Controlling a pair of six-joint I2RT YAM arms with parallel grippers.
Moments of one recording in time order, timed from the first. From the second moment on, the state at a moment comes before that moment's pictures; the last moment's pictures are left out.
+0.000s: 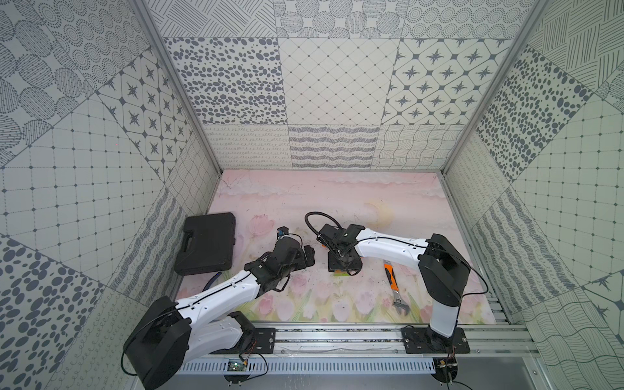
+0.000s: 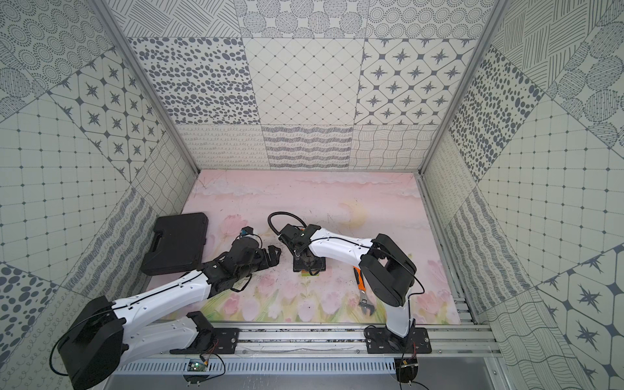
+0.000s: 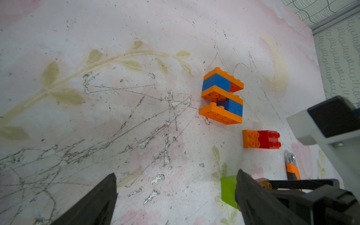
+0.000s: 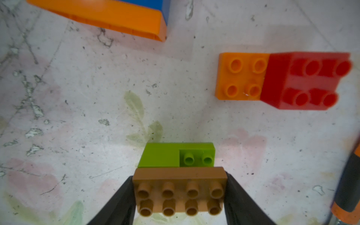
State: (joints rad) left arm -0.71 1.11 0.50 -0.15 -0.15 -0.81; right arm 0.95 1.88 1.34 -0.94 0.12 0.90
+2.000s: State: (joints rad) left arm -0.71 0.99 0.49 -0.24 -0.23 -0.84; right arm 0.96 1.94 1.42 -1.01 0.12 0.86
